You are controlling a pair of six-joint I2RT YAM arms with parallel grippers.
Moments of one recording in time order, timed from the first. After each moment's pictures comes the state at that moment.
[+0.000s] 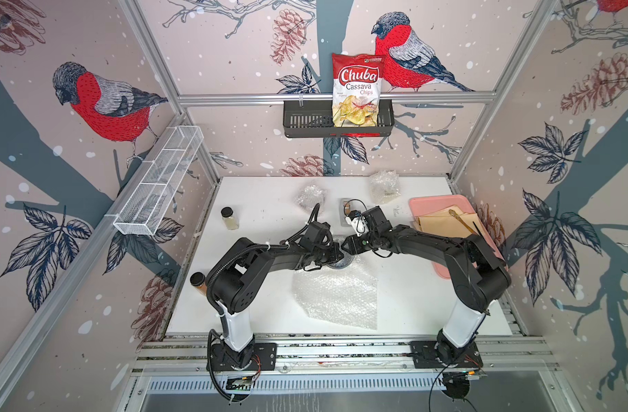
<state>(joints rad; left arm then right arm) -0.64 1.83 0.91 0.12 0.44 -0.75 0.61 1.78 1.05 -0.21 -0.35 0.19</state>
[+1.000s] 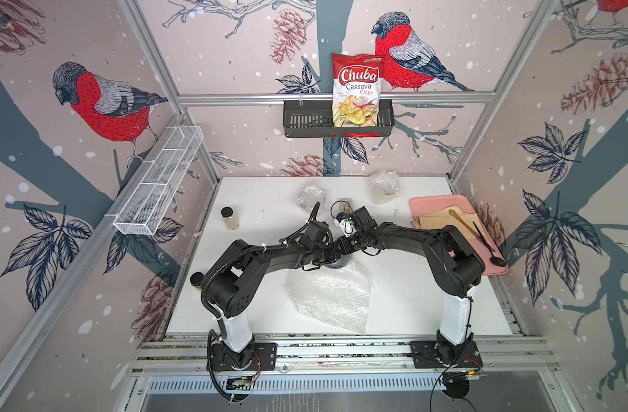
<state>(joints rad) -0.64 1.79 0.93 0.01 0.37 -0.73 0.66 1.96 1.18 -0.22 -0.34 0.16</state>
